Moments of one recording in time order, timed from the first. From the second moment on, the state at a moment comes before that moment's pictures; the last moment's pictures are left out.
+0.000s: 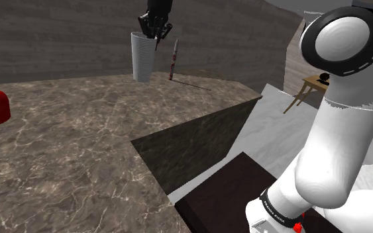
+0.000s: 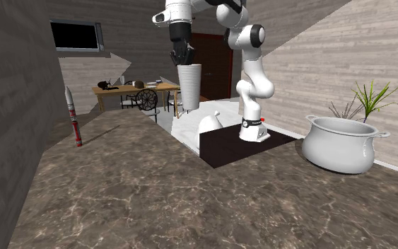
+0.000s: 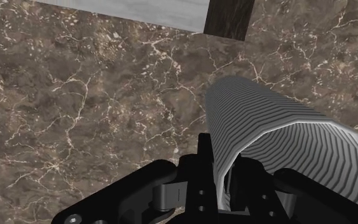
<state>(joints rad) 0.11 0.28 0.19 -1.23 0.04 1.52 0.18</state>
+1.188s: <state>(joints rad) 0.28 -0.04 0.34 -1.64 0.10 1.64 0.50</state>
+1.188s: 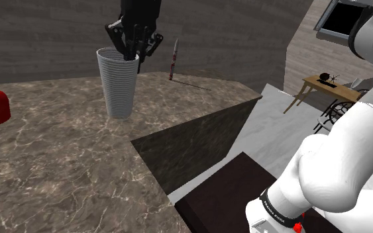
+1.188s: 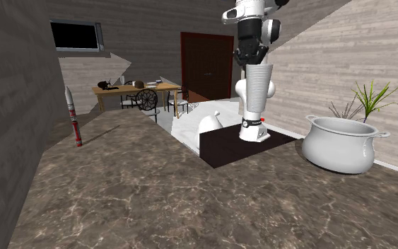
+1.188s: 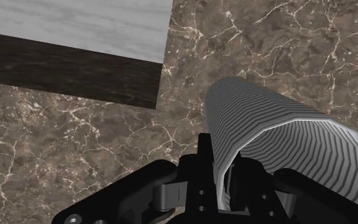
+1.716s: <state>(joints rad) 0.36 -0.07 0.43 -1.67 0.11 1.66 0.68</state>
